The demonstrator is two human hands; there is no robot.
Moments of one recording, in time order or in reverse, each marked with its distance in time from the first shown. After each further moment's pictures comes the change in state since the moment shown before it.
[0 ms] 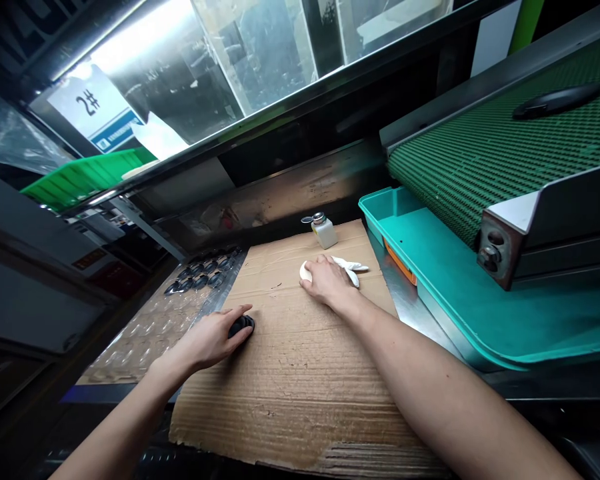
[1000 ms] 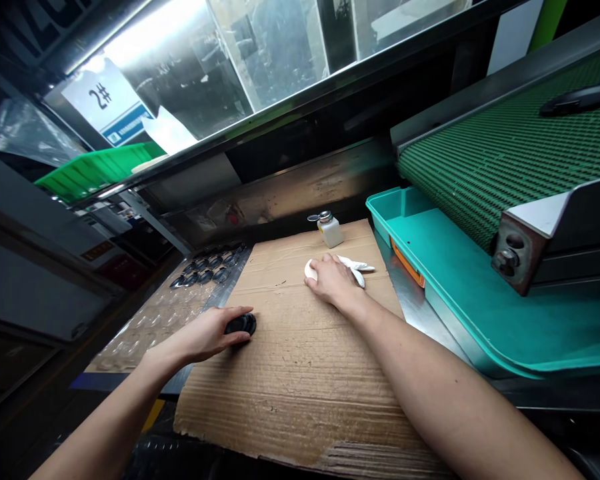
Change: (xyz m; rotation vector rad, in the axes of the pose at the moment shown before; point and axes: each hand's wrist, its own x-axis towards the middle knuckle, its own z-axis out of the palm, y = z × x) left_hand -0.004 -0.012 -0.010 -0.190 -0.077 0.034; right_hand 0.000 0.001 0.003 -0.009 0.005 -0.003
